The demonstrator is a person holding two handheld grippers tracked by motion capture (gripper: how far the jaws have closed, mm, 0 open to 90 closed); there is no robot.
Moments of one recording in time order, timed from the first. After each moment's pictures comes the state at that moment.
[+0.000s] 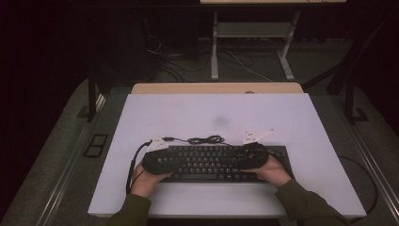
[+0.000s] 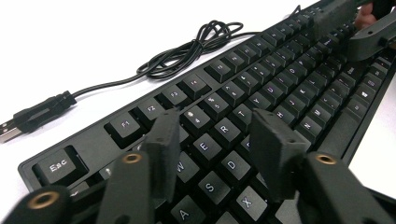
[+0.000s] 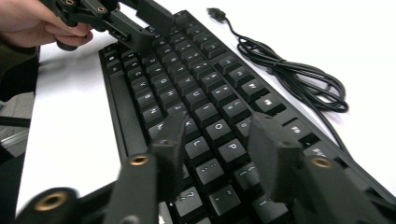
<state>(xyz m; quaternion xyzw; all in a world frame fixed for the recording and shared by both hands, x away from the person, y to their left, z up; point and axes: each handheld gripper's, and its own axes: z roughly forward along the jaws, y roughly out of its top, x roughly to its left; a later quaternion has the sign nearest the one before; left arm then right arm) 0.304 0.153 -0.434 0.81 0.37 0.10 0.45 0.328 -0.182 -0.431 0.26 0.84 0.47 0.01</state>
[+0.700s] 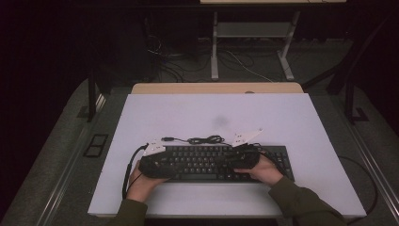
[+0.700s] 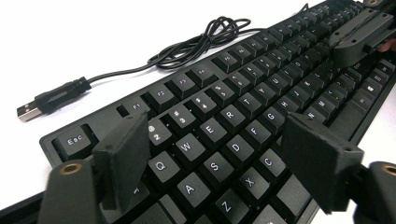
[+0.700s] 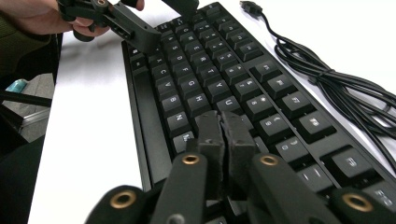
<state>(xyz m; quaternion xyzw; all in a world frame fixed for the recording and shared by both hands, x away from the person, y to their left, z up) 0.293 0.159 -0.435 0.80 0.38 0.12 0.44 0.330 -0.157 -0.432 0.21 0.86 0.46 -0.02</state>
